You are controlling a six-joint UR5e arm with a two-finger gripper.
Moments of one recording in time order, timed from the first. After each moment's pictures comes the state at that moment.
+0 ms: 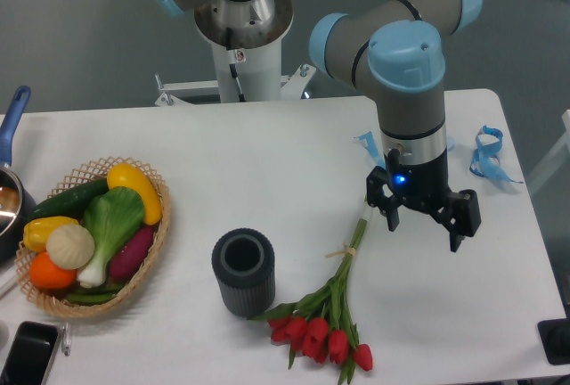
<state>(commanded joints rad) 2.58 -1.94 -1.49 -0.84 1.57 1.17</state>
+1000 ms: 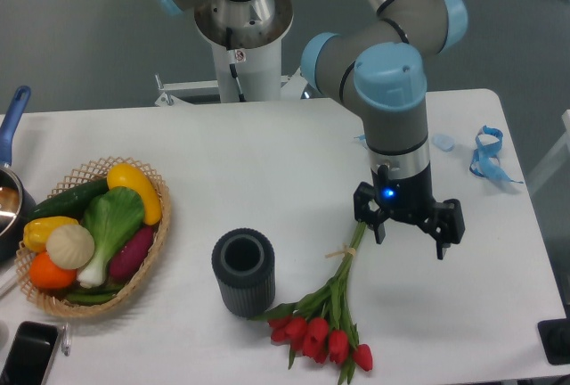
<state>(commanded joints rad) 2.53 -2.00 -1.60 -0.73 1.57 0.98</state>
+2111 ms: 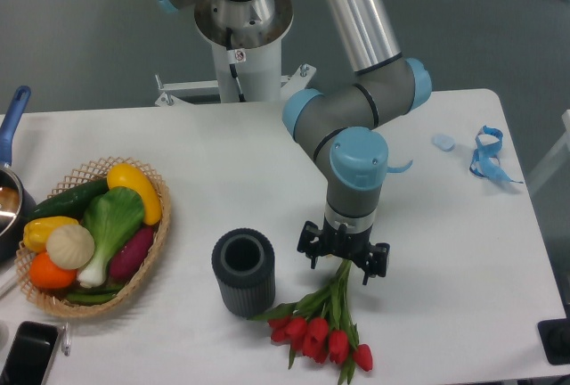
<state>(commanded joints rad) 2.51 -2.12 -1.68 -0.73 1.44 0.85</state>
